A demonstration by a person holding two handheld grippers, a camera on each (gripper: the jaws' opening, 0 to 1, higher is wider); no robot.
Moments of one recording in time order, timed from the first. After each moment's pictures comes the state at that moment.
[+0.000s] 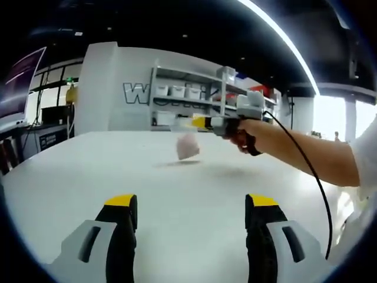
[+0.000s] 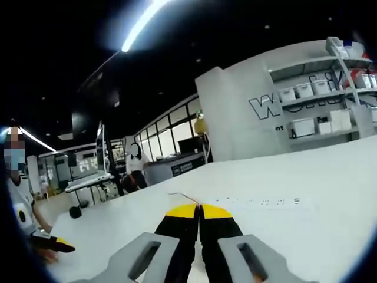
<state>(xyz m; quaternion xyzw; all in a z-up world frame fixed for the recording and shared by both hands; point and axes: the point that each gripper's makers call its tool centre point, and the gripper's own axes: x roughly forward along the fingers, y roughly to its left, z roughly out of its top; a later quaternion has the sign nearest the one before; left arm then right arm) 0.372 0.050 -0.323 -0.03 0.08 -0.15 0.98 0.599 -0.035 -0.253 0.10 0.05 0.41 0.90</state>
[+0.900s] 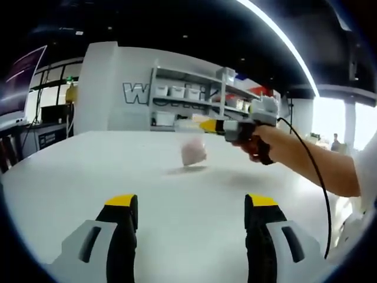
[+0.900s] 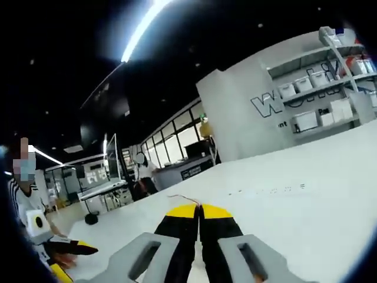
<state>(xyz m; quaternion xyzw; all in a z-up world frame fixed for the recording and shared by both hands) 0.371 0.048 -0.322 -0.04 0.08 -0.15 0.98 0.557 -0.046 -0.255 0.15 0.05 0.43 0.89</state>
